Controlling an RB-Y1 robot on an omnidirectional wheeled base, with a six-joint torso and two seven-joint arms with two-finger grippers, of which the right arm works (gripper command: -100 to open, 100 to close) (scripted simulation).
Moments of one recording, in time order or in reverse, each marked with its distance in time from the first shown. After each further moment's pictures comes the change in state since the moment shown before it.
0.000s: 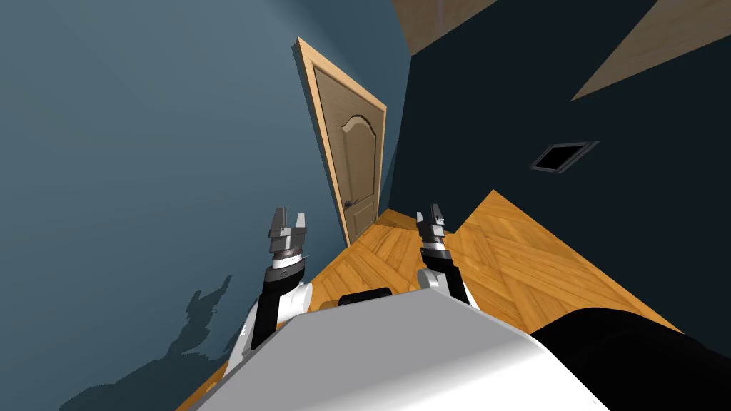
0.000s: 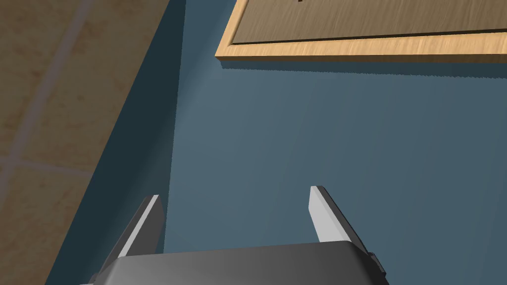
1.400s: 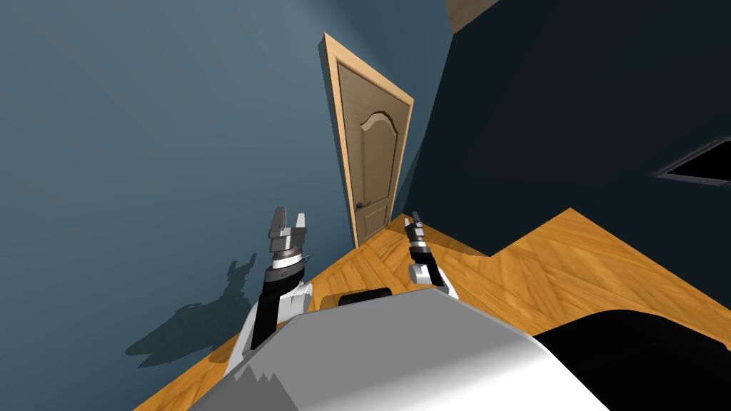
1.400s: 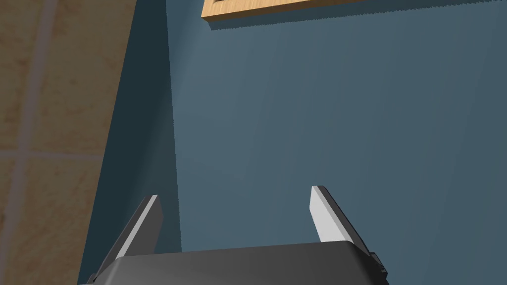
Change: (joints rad) arm -0.178 -0.074 -0.012 0.363 0.022 -0.068 -0.032
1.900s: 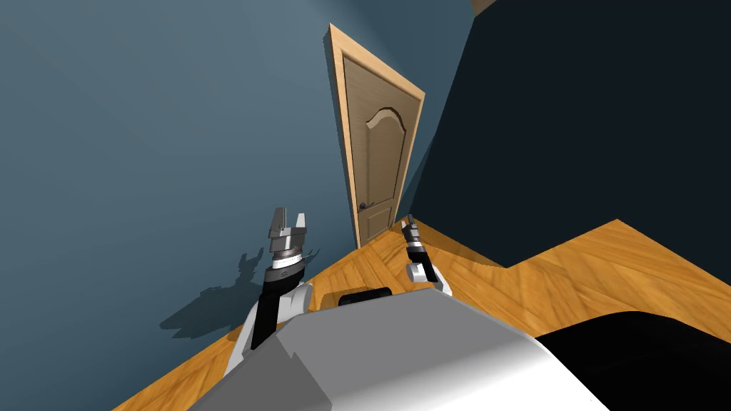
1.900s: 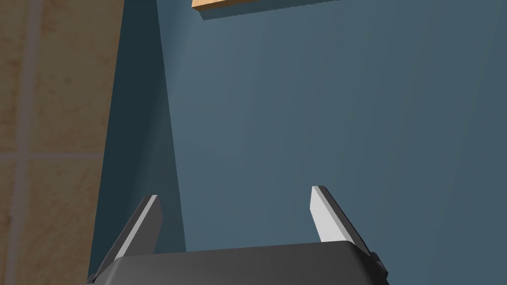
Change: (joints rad) arm -0.059 -0.021 -0.001 0.136 0.010 -0.025 -0.011
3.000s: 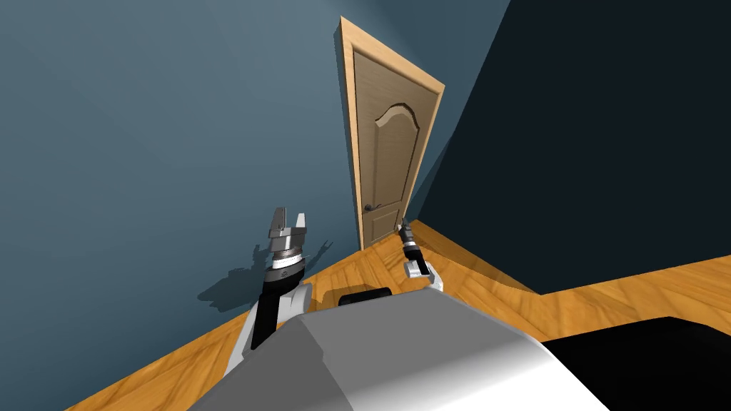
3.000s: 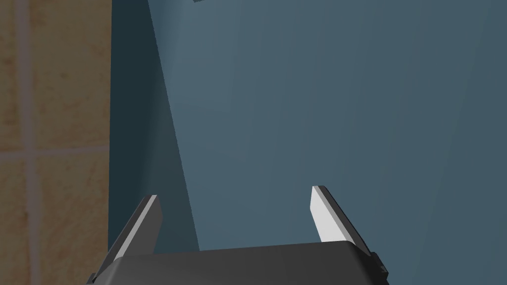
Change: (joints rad) arm -0.137 -0.047 -0.014 0.283 0.014 -0.049 -0.028
